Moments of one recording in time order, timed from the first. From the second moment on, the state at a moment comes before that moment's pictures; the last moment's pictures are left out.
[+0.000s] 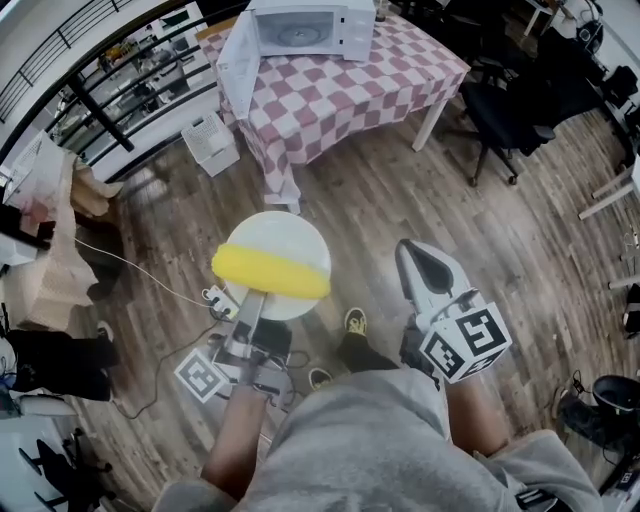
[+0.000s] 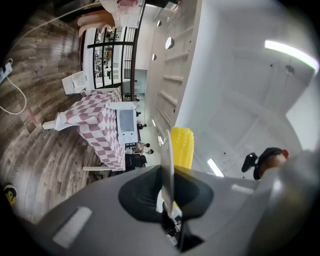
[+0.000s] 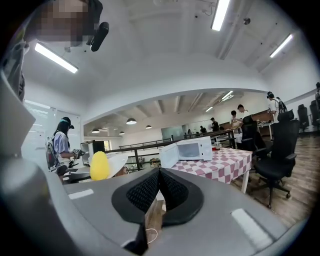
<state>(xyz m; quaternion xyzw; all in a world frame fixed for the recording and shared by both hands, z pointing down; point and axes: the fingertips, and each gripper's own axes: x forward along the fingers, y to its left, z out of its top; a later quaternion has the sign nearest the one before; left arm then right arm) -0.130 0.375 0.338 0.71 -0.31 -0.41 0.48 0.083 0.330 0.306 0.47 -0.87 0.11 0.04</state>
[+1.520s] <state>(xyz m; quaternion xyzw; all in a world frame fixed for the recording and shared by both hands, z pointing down) -0.056 0.229 0.329 0.70 -0.34 -0.42 0.46 0.148 0.172 0.324 0.44 -0.89 0.11 0.06</state>
